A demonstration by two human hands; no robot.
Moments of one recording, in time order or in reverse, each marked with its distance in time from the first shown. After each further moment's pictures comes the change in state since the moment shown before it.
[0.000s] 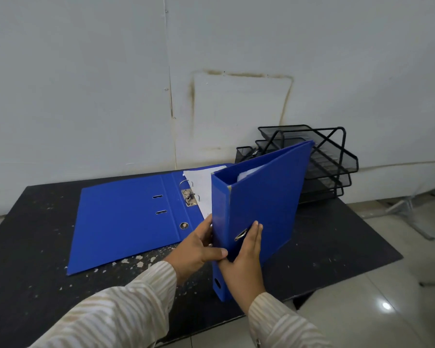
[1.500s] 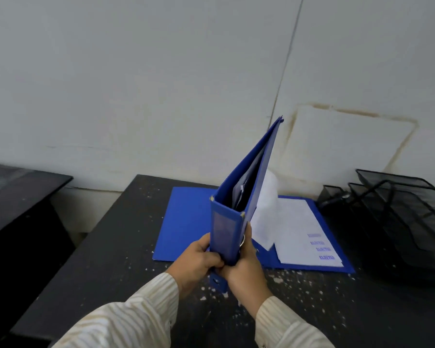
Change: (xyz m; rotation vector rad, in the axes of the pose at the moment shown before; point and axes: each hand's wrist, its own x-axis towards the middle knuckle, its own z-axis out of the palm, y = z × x) left_hand -0.095 0.028 -0.099 -0.125 0.530 -0.081; right_hand 0.008 -0.089 0.109 0.076 -0.464 -0.116
